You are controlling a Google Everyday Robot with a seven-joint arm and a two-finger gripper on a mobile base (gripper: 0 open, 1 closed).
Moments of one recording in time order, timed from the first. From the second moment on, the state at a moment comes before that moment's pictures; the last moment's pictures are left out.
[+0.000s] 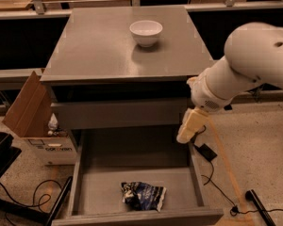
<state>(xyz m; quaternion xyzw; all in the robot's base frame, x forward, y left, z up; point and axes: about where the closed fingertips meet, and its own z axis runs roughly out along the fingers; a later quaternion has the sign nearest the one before) 0.526 -0.130 0.816 -0.60 0.76 0.03 0.23</state>
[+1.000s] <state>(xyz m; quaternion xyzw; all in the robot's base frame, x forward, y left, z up) 0.519 -0.087 0.698 -0.60 0.77 0.06 0.19</state>
